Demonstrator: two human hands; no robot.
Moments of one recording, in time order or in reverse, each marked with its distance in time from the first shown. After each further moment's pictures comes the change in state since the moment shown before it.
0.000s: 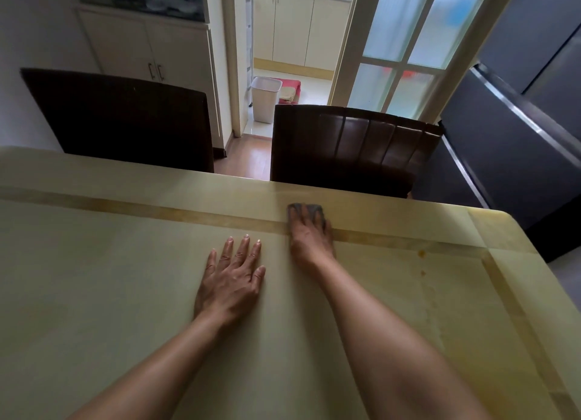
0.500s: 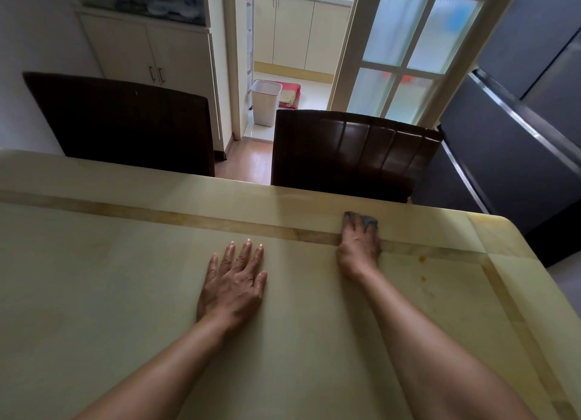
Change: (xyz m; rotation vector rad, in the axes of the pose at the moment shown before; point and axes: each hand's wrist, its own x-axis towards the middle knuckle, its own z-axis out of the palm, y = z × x) left_hand -0.001 0.002 -0.002 -0.026 0.001 -0.012; right_hand -0.007 0.067 -0.019 -0.109 0.153 0.283
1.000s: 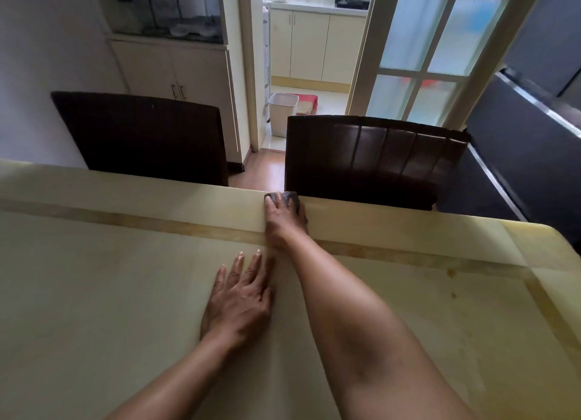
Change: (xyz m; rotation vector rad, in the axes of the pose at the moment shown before) left_hand 0.002 0.000 0.002 0.027 0.007 0.001; right_hand 0.035 -0.146 0.019 0.162 -0.186 -0.381
